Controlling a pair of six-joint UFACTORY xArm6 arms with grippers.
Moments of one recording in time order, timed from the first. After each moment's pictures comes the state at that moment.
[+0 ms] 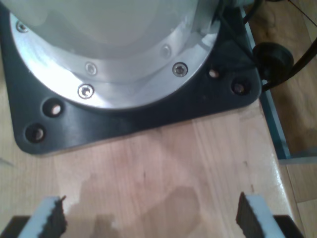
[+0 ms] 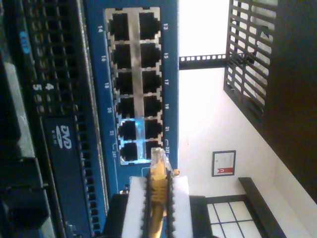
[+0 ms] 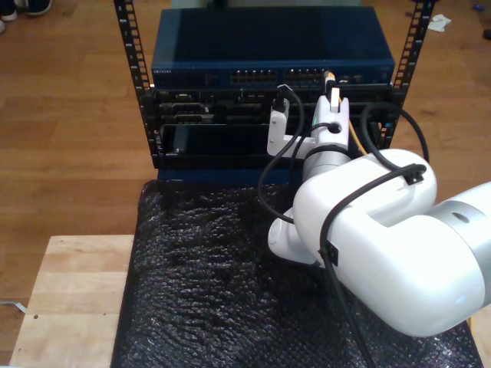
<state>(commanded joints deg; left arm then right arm) 82.9 -26.2 -7.4 2.2 61.5 -175.1 26.2 42.0 -67.7 36.9 -74.7 -104.0</state>
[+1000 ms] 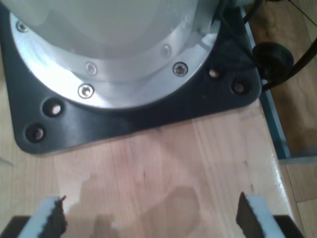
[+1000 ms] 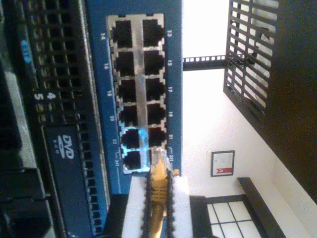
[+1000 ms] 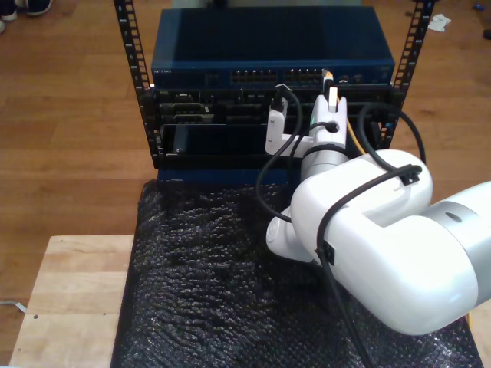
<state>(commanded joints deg) 82.9 -26.2 -7.4 2.2 61.5 -175.1 26.2 43.2 -70.0 36.9 -74.6 -104.1</state>
